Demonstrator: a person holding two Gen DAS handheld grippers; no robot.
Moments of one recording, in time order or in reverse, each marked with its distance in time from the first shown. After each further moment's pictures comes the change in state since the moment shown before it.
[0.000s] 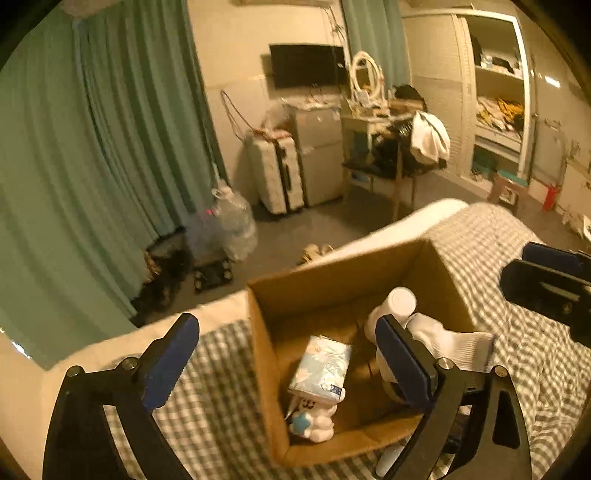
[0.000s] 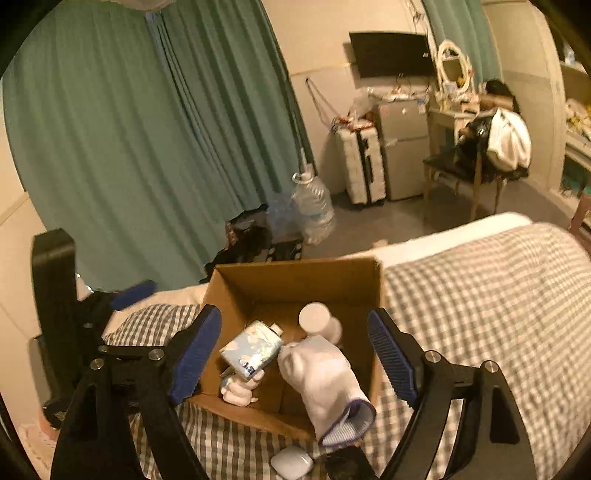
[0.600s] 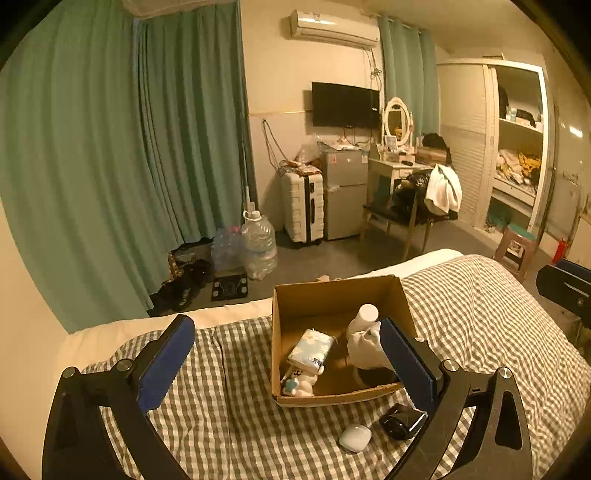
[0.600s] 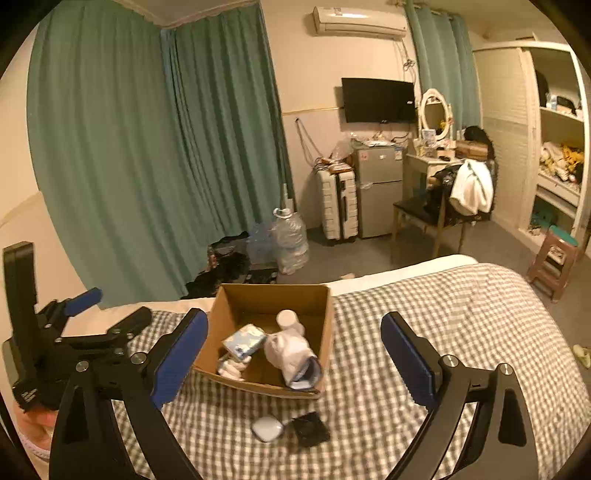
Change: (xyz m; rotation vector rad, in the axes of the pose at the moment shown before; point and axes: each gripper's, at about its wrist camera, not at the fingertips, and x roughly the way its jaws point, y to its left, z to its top) left arm -0.129 -0.002 -0.011 -0.155 -0.107 0.067; right arm -0.155 0.009 0.005 -0.081 -0.119 -0.111
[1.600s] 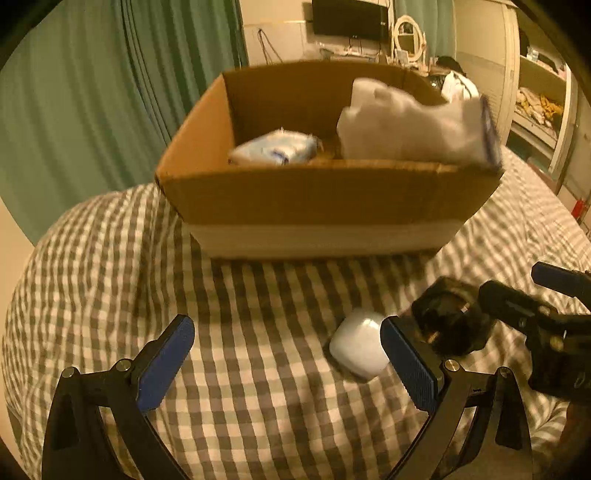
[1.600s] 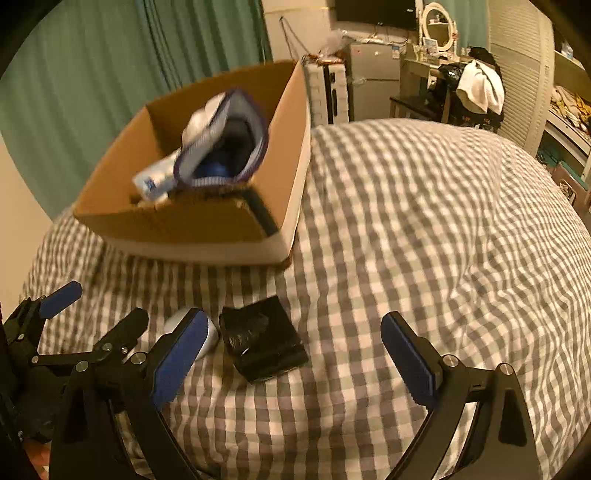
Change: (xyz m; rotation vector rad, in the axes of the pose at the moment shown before) left arm 0.132 -0.063 -0.204 0.008 0.317 0.043; right arm 0.175 -0.042 -0.190 0.008 0.366 -0.024
